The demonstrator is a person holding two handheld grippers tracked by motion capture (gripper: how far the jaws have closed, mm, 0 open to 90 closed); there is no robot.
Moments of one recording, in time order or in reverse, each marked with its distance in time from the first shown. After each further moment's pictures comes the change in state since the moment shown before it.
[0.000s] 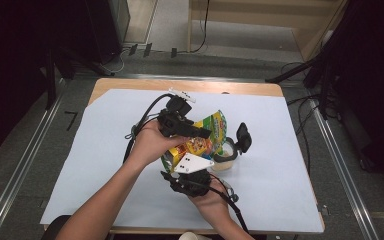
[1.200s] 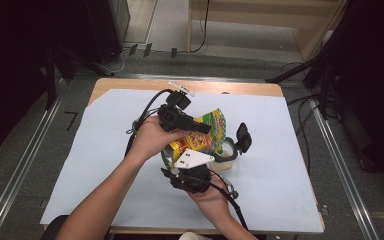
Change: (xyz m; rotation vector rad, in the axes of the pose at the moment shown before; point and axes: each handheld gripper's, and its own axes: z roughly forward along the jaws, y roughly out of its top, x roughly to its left) left arm 0.014 0.011 0.002 0.016 -0.020 -0.041; right arm -0.006 0.007 0.000 0.014 0.001 0.023
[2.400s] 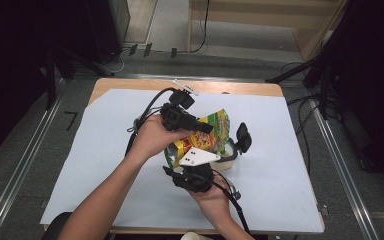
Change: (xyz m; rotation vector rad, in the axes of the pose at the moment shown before) left arm -0.010 0.006 0.000 0.024 0.015 0.013; right arm -0.004 -0.002 -0.005 -0.031 0.001 0.077
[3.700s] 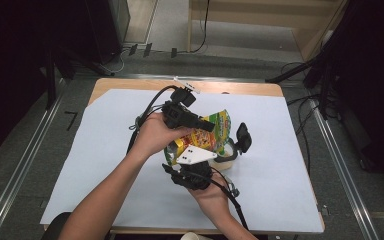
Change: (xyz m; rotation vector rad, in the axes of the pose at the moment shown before) left arm 0.002 0.005 0.000 -0.009 -0.016 0.008; right arm 0.000 0.006 0.003 0.010 -0.021 -0.045
